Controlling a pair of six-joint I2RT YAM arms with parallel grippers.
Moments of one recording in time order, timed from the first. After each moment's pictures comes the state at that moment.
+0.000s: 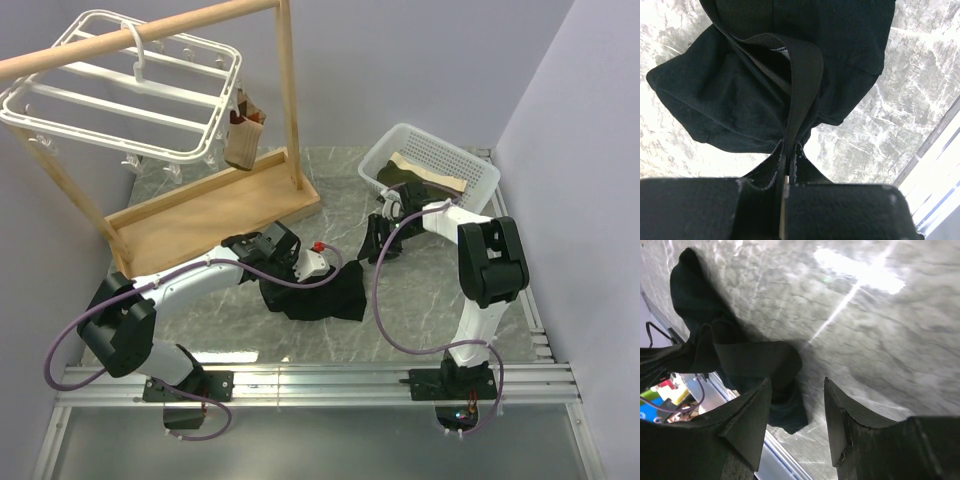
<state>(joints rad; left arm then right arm) -0.75 1.45 0.97 -0.68 0.18 0.42 0.20 1.88 1.17 -0.55 -0.72 0.20</state>
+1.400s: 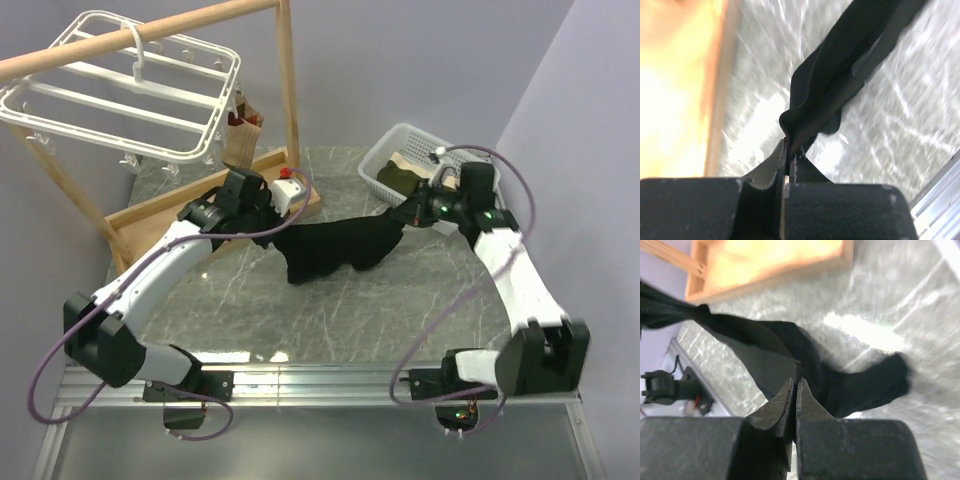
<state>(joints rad) -0.53 1.39 1.25 -0.69 0.23 0.27 0.07 1.32 1.10 -0.45 -0.75 0.20</state>
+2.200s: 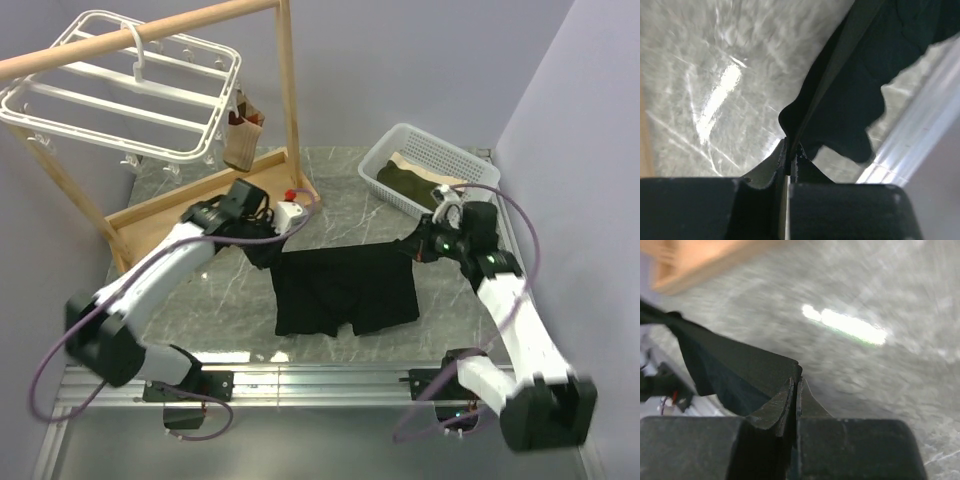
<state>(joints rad) -0.54 1.33 1.23 -0.89 0.40 0.30 0.06 0.93 0.79 -0.44 -0.64 0.20</state>
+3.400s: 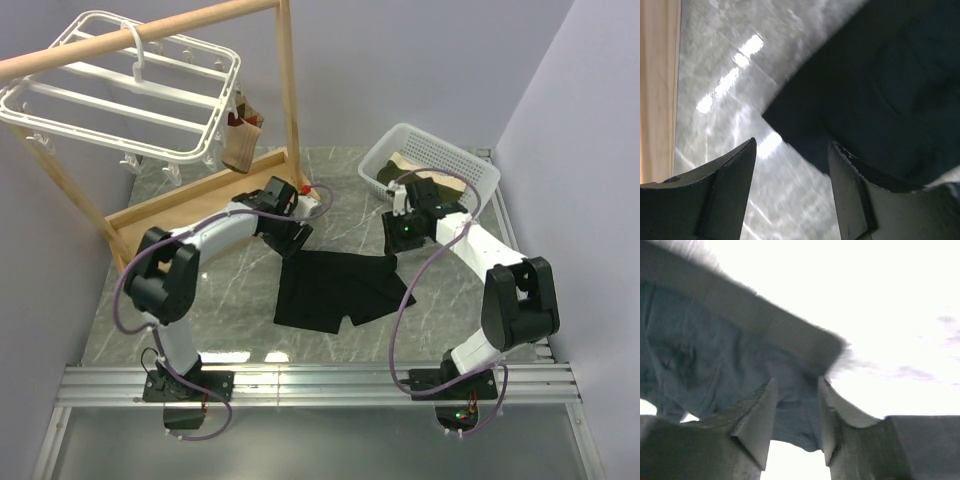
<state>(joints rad) -0.52 1.76 1.29 -0.61 0.19 0.20 0.27 1.55 1.05 -0.59 -0.22 -0.01</state>
